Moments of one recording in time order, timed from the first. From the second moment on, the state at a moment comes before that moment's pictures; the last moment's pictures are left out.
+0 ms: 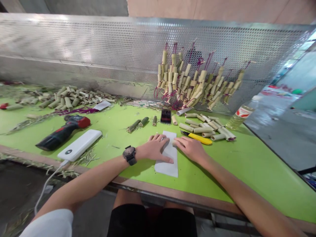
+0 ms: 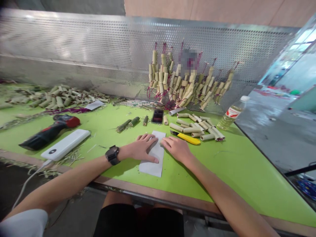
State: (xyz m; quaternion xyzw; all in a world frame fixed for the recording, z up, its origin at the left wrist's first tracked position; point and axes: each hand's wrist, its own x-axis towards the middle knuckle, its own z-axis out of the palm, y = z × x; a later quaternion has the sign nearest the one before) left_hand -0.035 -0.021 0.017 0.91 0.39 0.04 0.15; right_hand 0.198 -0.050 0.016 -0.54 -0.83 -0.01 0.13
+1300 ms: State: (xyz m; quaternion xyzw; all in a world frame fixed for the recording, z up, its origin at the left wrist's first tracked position) left_hand -0.034 -0.022 0.018 0.91 0.38 0.04 0.15; right_hand 0.201 -0.052 0.011 -0.46 -0.87 -0.04 0.17
